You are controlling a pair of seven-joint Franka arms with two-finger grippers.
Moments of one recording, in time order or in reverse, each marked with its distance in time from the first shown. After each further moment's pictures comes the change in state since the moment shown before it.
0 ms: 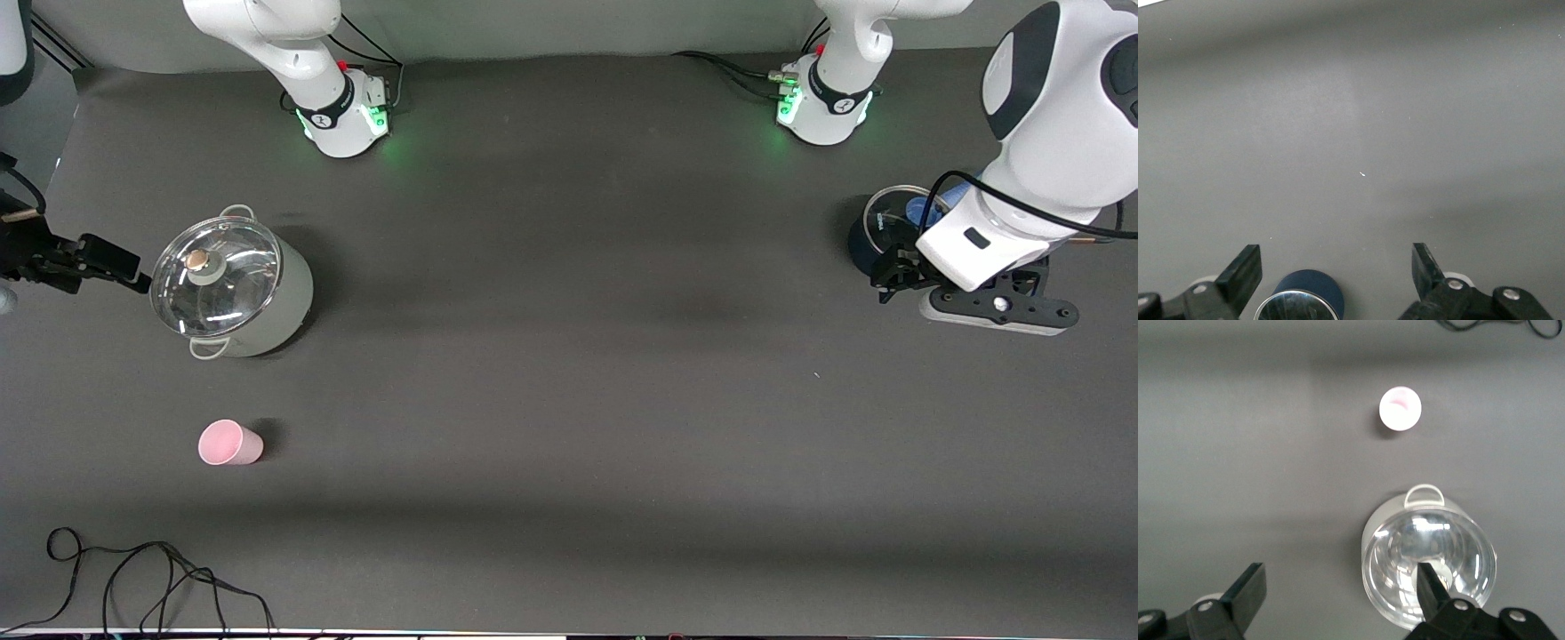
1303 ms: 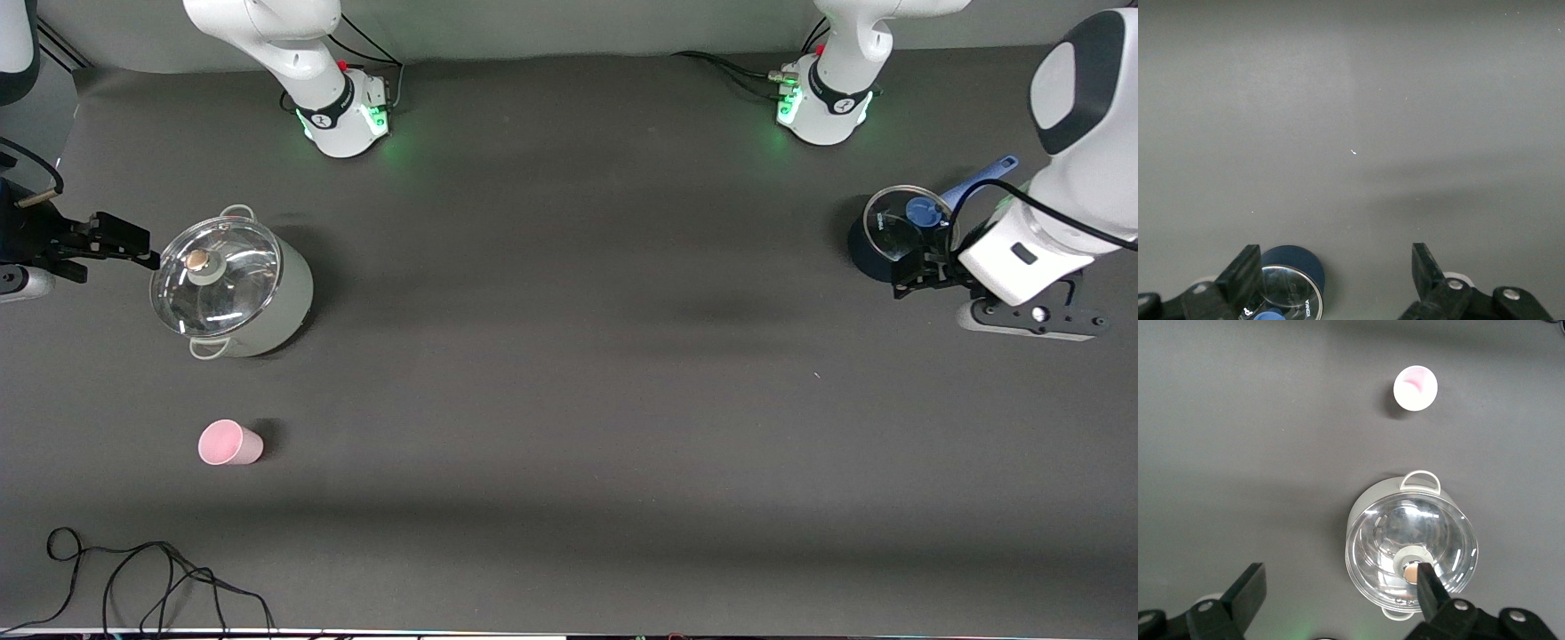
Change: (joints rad) left arm 0.072 0.023 0.009 0.029 -0.101 -0.087 0.007; right arm 0.001 0.001 0.011 0.001 -0.026 -0.059 -0.175
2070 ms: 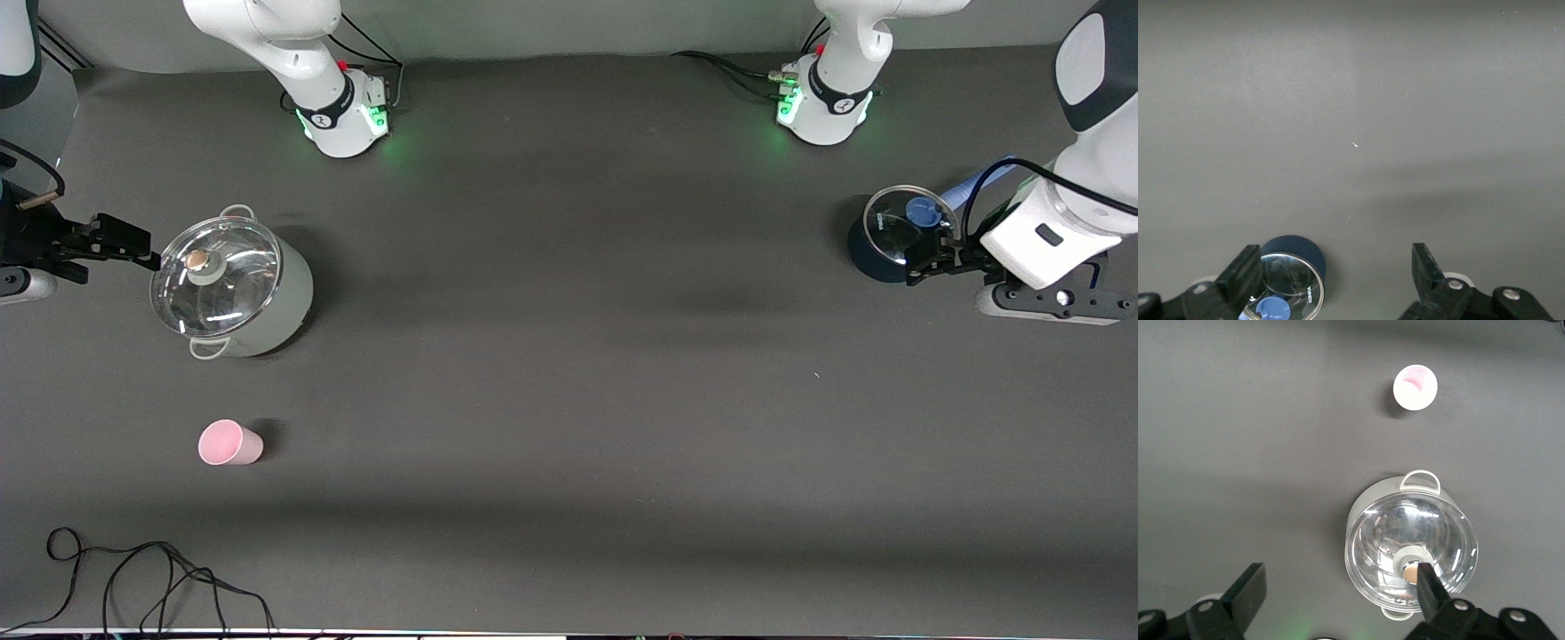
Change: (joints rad) left arm 0.005 -0.026 0.000 0.016 -0.002 -0.047 0.000; right arm 0.000 0.002 0.000 0.000 -0.001 0.000 0.000
